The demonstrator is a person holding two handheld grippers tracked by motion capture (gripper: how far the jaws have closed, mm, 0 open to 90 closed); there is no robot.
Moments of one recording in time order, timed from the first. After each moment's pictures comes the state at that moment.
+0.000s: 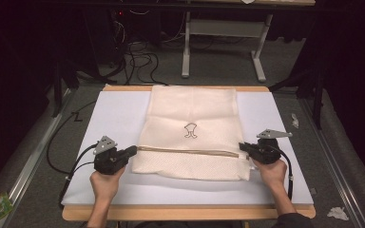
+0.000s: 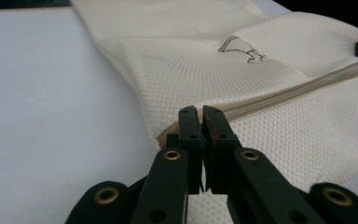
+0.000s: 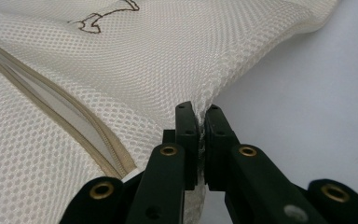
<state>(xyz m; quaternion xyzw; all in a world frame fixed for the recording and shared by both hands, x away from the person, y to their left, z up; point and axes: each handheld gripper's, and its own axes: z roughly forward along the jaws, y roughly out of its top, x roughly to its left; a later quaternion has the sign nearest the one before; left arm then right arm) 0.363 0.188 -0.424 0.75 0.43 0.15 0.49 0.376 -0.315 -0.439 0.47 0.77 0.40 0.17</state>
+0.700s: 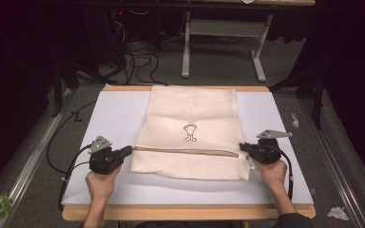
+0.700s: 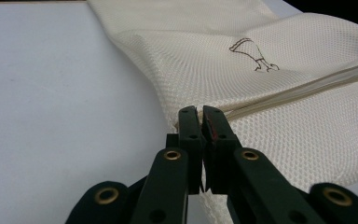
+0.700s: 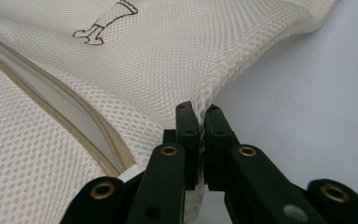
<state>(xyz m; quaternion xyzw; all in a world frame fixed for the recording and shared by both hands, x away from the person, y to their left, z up) 0.366 0.200 -0.428 0.75 0.44 0.14 0.48 0.376 -0.315 -0.440 0.47 0.77 0.40 0.16</state>
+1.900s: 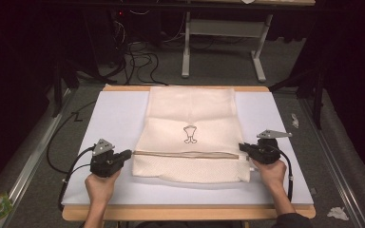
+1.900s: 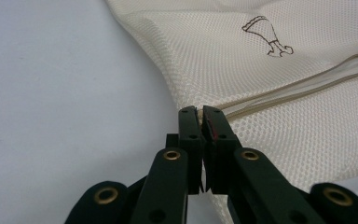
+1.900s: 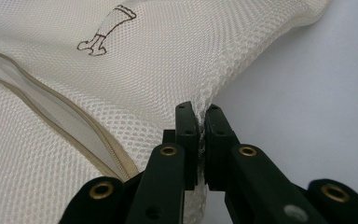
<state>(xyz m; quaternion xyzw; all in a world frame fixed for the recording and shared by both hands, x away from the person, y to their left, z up) 0.360 0.198 -0.432 0.76 0.45 0.15 0.44 0.377 -0.316 -0.443 0.48 0.76 0.41 0.15</state>
